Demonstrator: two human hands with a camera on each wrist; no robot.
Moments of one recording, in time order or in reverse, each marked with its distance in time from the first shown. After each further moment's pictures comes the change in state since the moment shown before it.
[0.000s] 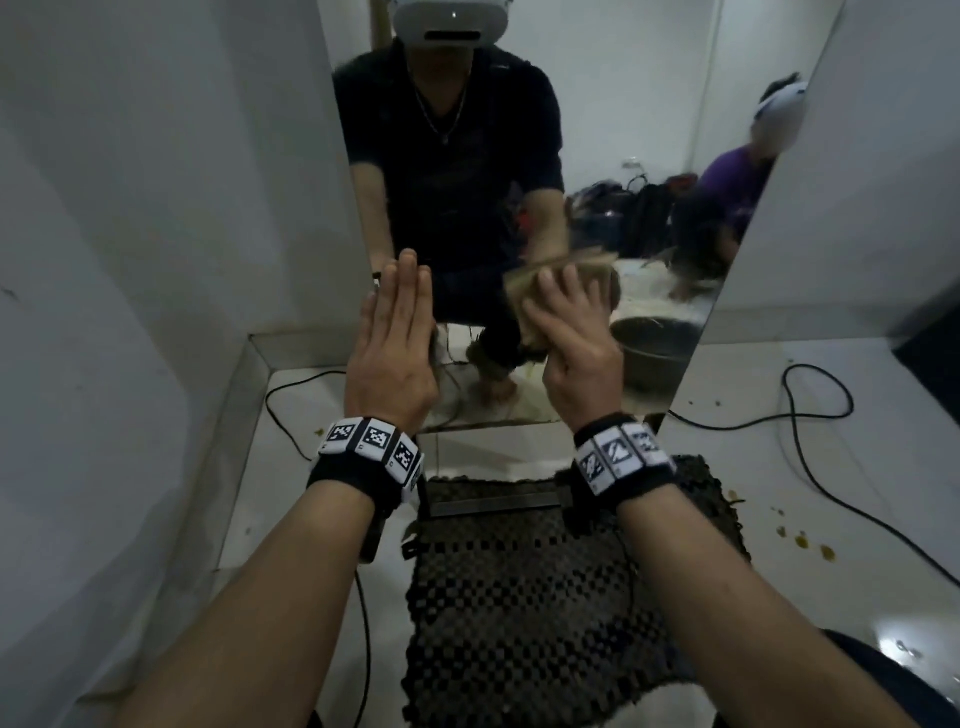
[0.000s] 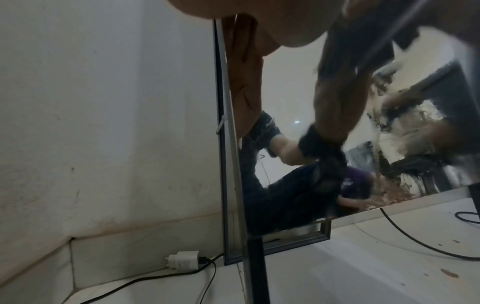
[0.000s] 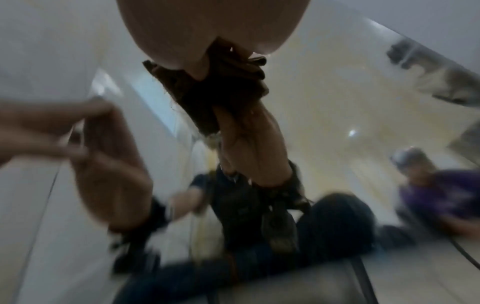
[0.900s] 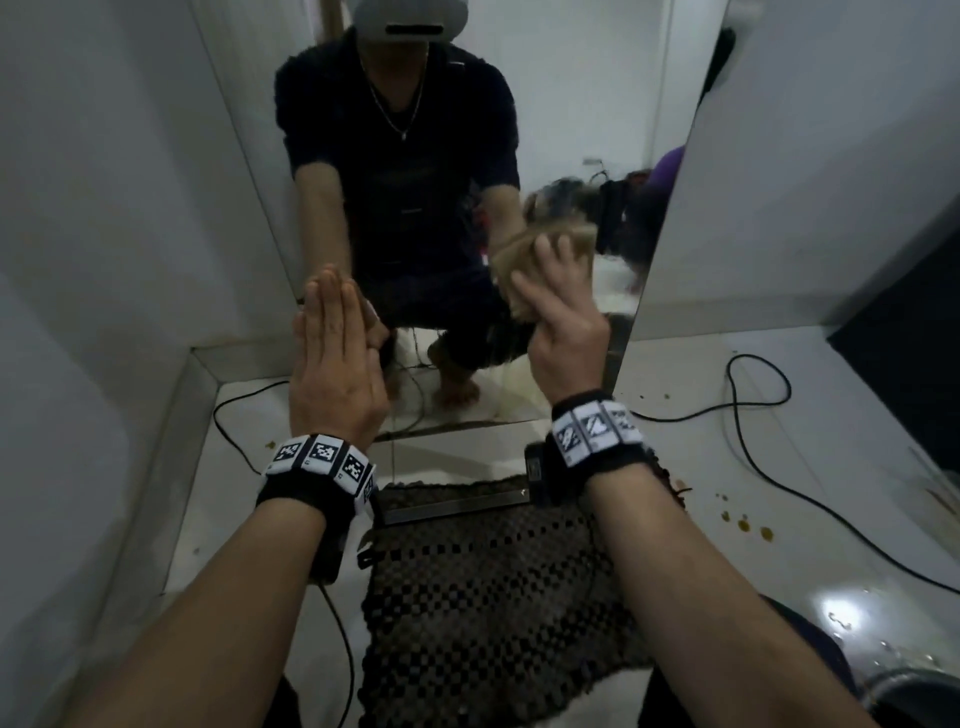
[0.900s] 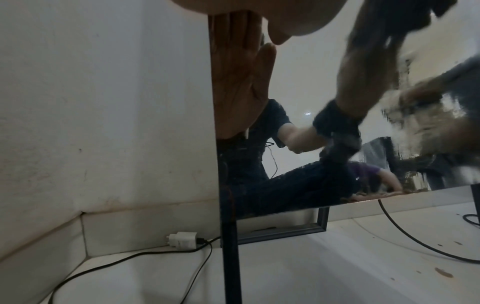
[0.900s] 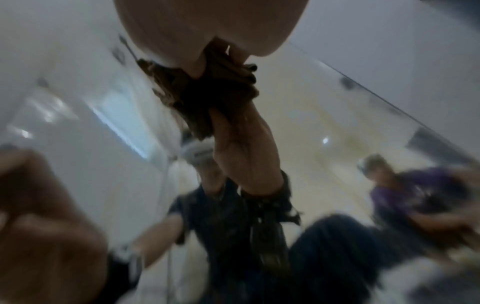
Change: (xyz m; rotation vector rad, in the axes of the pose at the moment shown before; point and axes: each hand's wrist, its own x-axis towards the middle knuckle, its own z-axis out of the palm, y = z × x) left_hand 0.002 0.017 0.013 0.066 -0.068 -0.127; right_hand 0.024 0.034 -0.036 0.049 0.120 0.122
